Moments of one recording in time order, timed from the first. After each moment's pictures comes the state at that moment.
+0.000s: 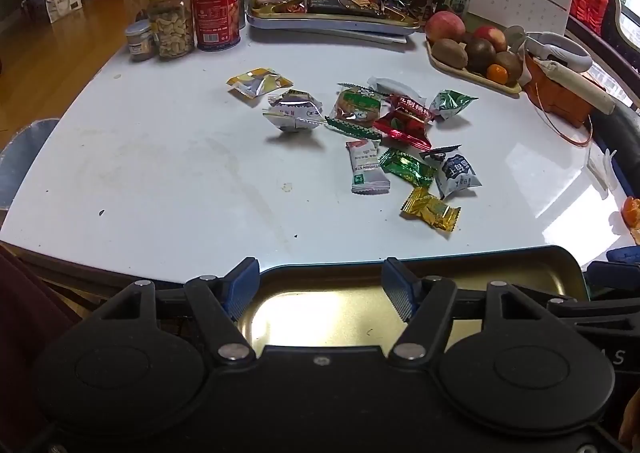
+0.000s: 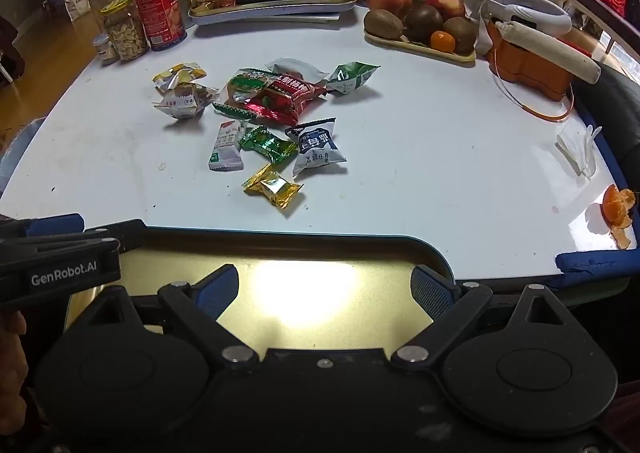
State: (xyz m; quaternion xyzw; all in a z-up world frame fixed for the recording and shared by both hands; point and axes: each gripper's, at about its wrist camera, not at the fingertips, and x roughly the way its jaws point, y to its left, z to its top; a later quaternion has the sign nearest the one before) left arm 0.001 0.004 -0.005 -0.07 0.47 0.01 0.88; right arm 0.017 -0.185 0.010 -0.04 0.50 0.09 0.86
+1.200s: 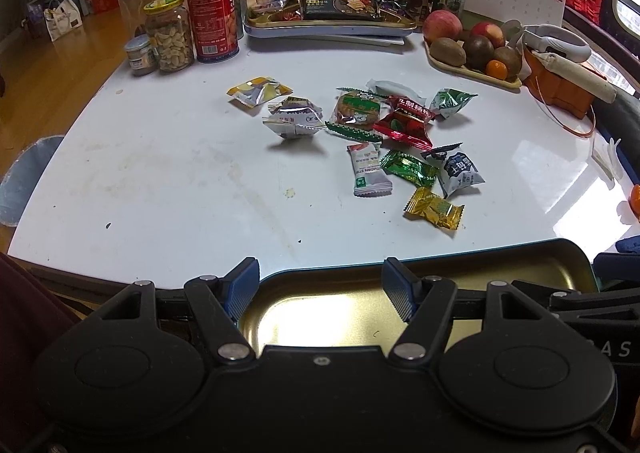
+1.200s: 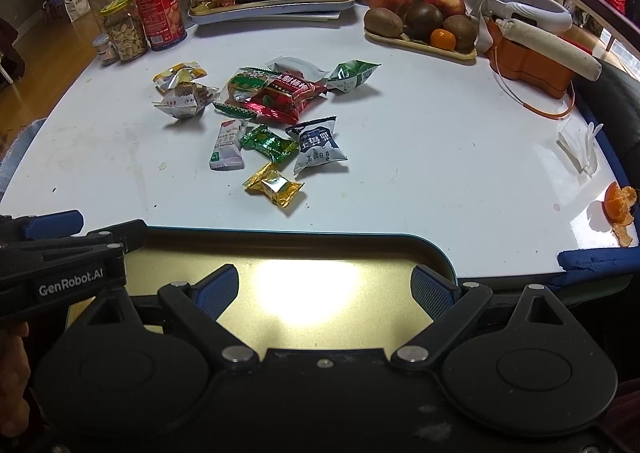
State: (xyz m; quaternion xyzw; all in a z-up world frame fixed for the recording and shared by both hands) left arm 0.000 0.001 -0.003 -0.04 0.46 0.02 0.89; right arm 0.018 -0.185 0.008 -0.04 0.50 0.09 0.86
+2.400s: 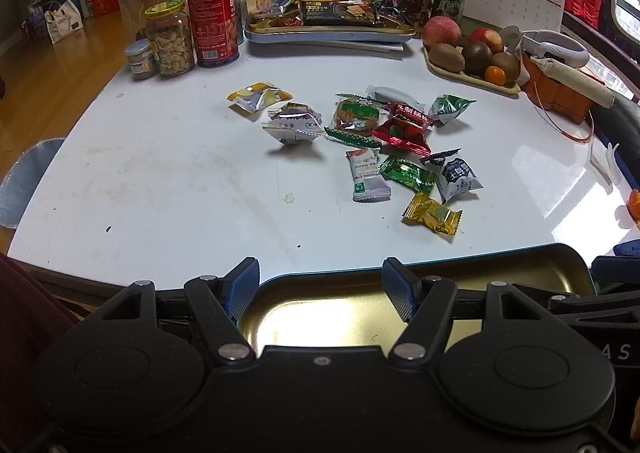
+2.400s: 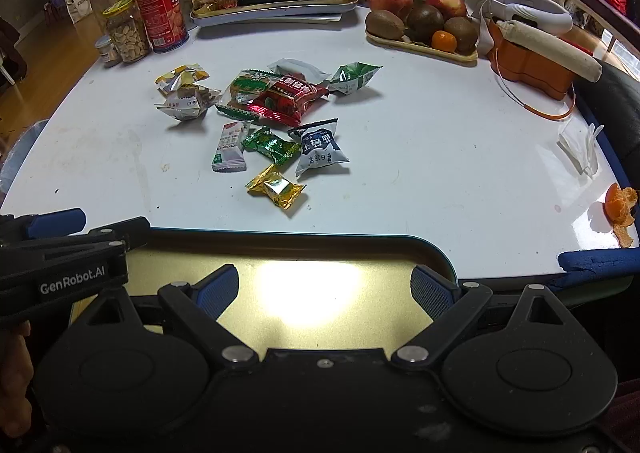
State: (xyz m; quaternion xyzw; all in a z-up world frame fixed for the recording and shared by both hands) left arm 0.000 0.001 0.000 -0.04 0.45 0.02 0.89; right arm 0.017 -0.186 0.011 -0.04 0.50 0.09 0.86
